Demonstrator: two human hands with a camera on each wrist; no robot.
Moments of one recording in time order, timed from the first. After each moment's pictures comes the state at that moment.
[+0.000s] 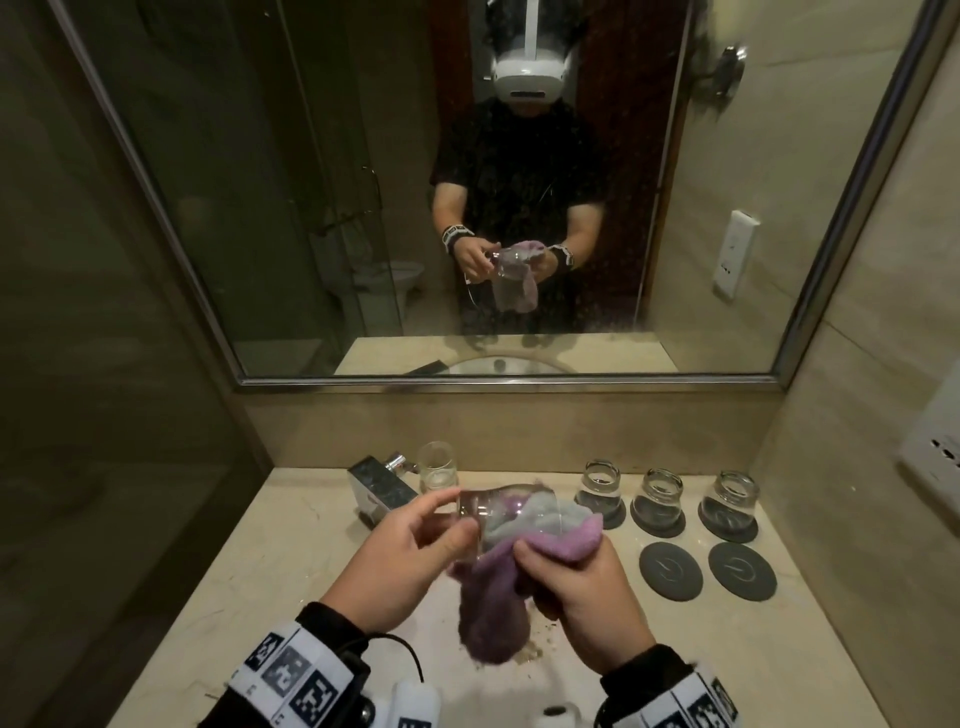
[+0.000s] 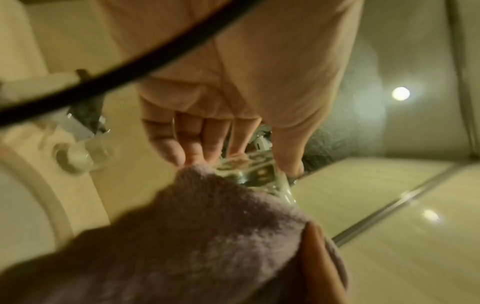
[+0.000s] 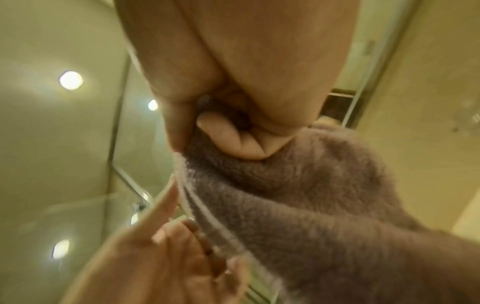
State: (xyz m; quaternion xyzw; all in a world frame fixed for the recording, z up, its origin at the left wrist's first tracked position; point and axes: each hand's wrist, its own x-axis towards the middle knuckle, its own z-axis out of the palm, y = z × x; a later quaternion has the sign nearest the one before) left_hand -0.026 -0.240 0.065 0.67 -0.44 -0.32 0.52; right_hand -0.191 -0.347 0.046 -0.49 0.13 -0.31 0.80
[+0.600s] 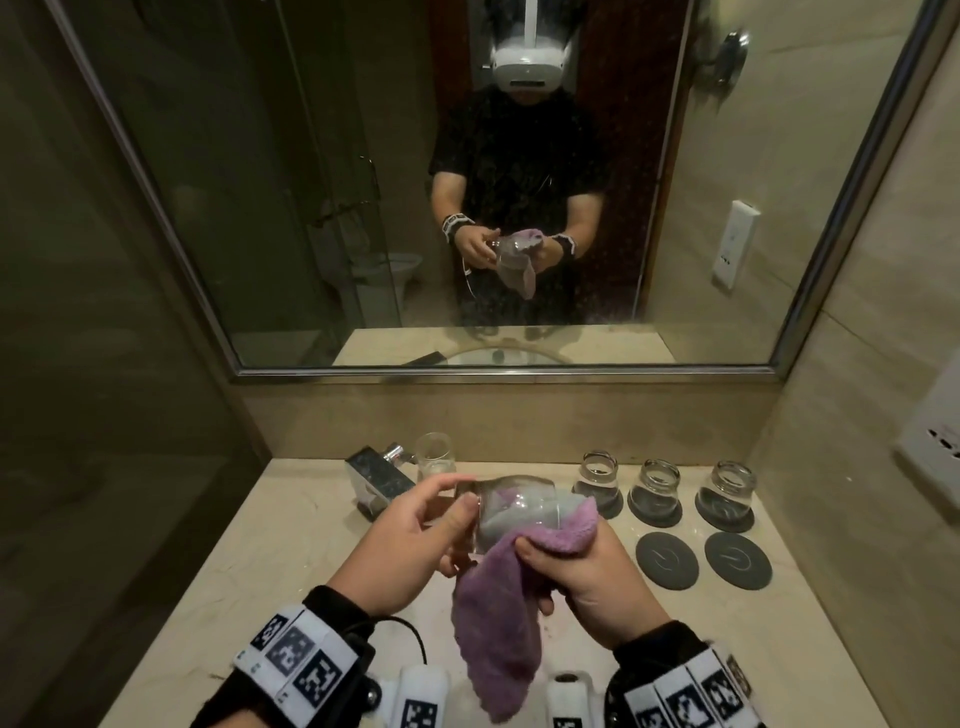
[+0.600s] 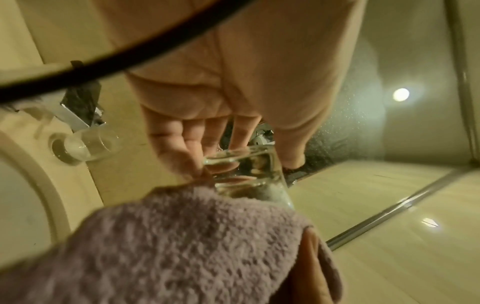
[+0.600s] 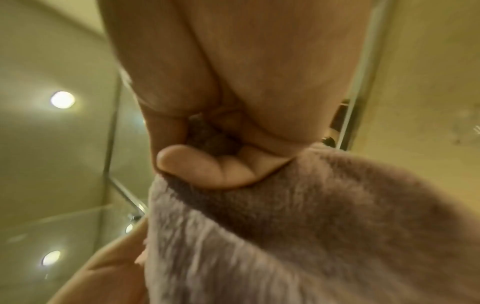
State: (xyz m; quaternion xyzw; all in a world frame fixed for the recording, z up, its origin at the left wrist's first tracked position) left_hand -0.035 -0.243 0.076 0.65 -0.42 -0.34 0.53; right_hand -0.197 -0.361 0.045 -0.49 0.12 -0.26 0.82
